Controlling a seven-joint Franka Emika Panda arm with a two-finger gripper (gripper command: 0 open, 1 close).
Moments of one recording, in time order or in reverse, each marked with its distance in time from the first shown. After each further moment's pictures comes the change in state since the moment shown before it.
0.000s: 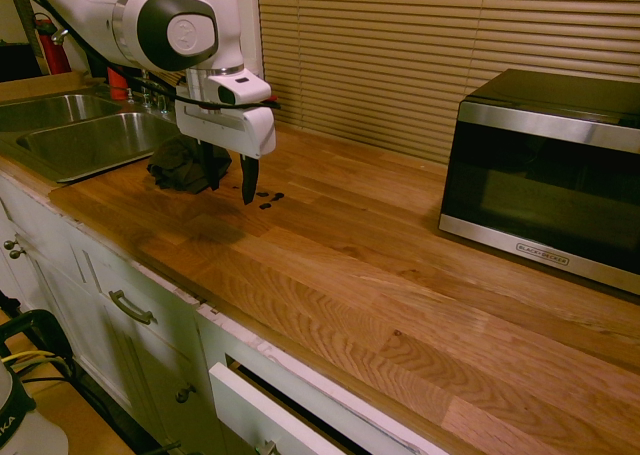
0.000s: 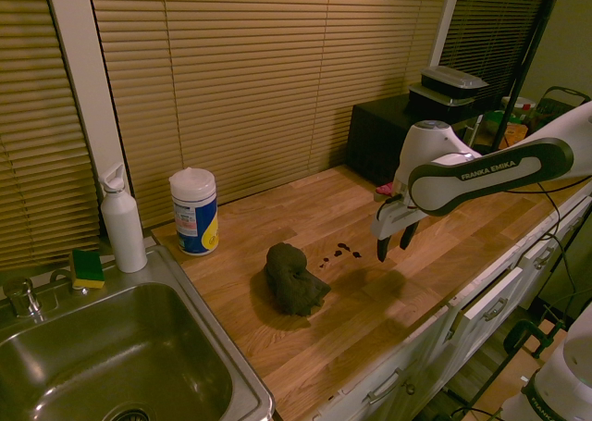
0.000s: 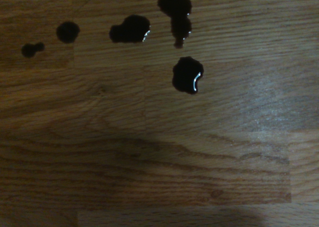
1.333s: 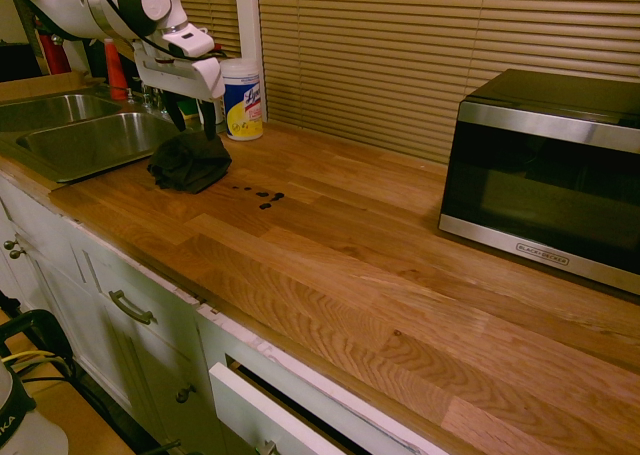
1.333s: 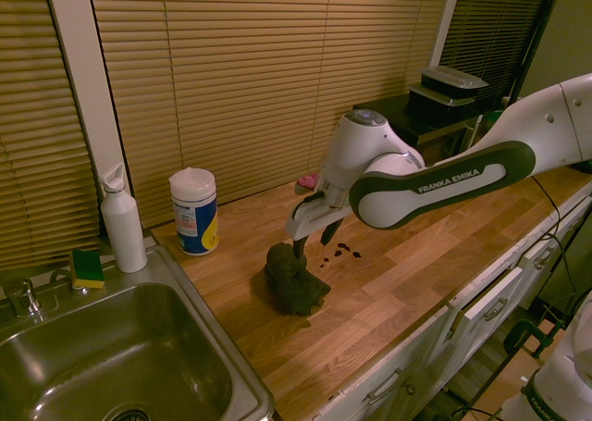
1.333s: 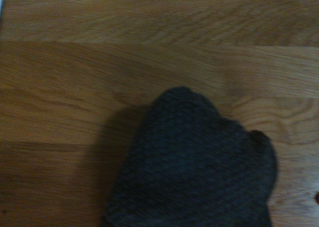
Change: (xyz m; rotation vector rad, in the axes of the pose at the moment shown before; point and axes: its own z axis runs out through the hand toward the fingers) arm -0.113 -0.185 -0.045 0.200 0.112 -0.079
